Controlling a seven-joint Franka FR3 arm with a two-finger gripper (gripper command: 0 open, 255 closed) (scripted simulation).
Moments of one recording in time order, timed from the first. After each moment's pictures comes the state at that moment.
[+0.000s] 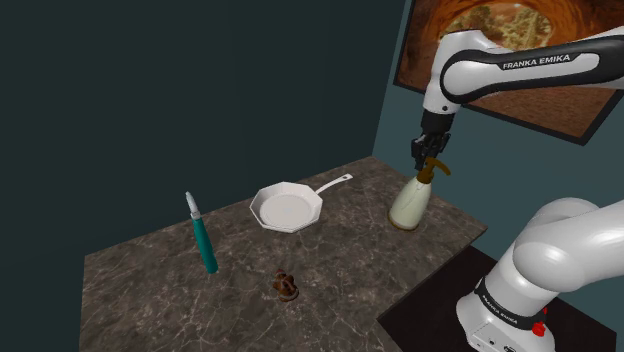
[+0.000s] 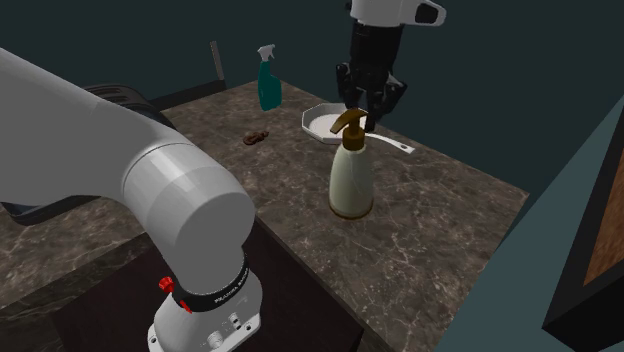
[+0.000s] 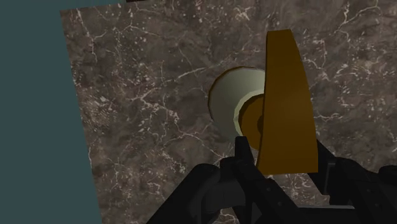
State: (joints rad) arm -0.06 -0.65 -0.15 -2.56 -0.10 1.84 0.04
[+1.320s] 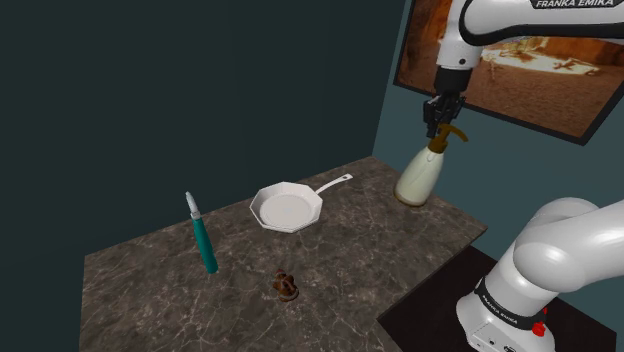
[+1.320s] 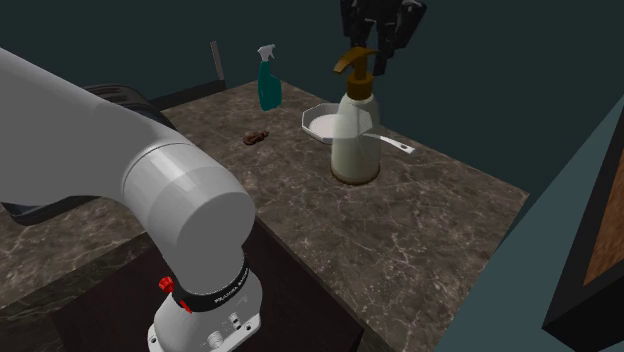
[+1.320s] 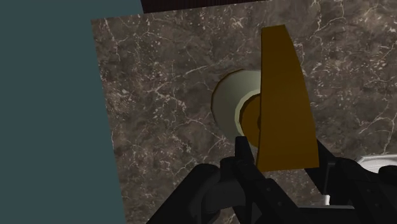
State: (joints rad) arm -0.06 -0.65 -0.13 -2.29 -0.08 1.57 0.04
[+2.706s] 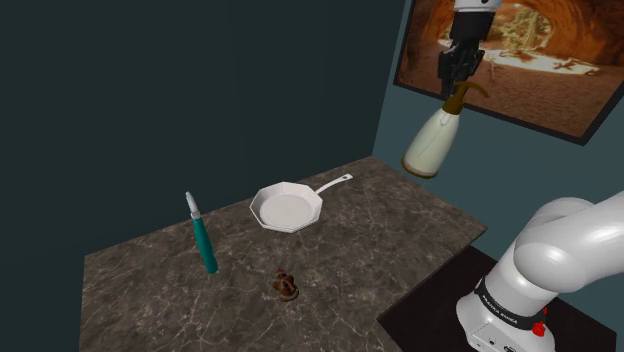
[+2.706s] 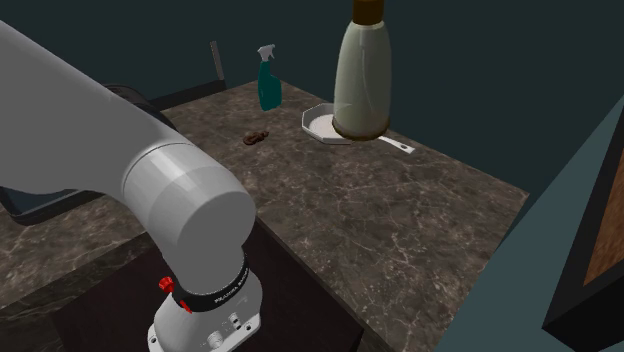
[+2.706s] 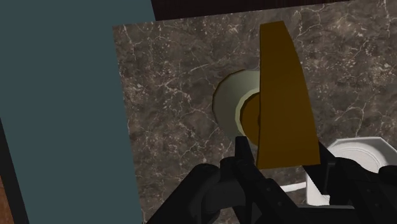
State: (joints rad) arm -0.05 -0.56 -0.12 -1.93 -0.07 1.30 0.03
